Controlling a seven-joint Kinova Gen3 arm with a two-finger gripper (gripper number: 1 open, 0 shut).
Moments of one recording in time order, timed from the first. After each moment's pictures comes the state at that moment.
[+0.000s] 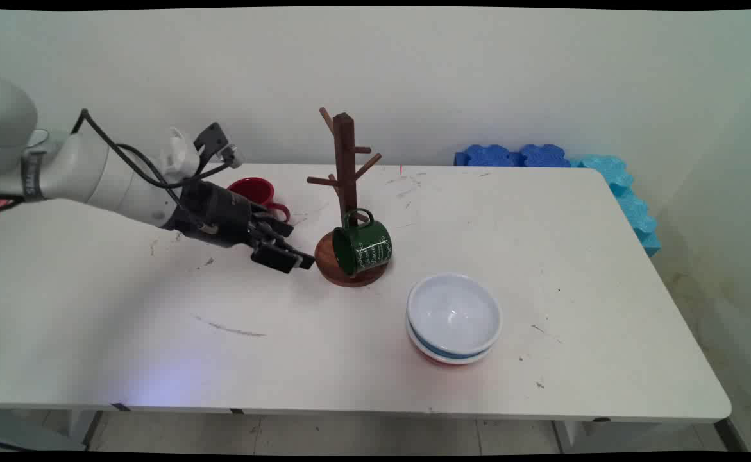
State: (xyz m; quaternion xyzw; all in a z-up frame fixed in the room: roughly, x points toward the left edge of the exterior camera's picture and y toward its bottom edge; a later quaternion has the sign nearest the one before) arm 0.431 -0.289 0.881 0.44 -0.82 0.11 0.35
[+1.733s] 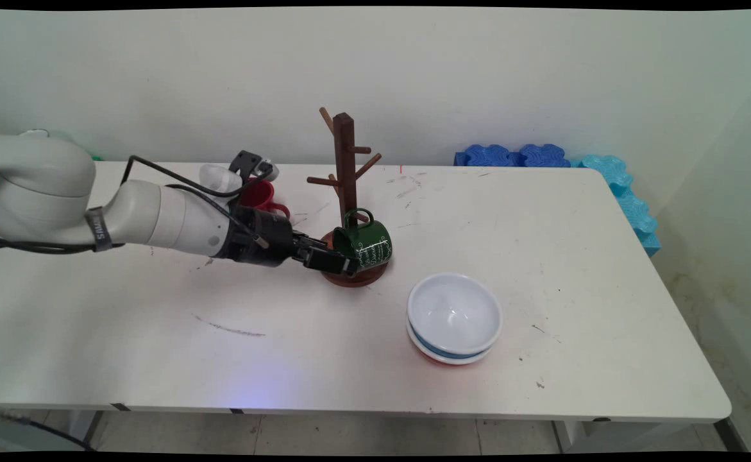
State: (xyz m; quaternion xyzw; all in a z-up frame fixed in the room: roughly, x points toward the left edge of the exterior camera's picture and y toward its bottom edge) arm 0.385 -0.294 0.833 0.54 -0.73 0.08 0.41
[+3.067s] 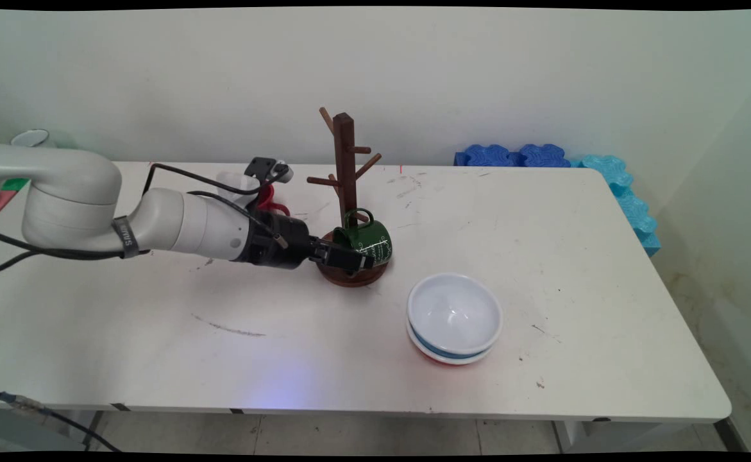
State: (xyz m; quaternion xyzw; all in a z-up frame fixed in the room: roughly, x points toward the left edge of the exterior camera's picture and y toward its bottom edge) arm 0.369 -0.305 0.819 0.57 -0.70 0.07 0.42
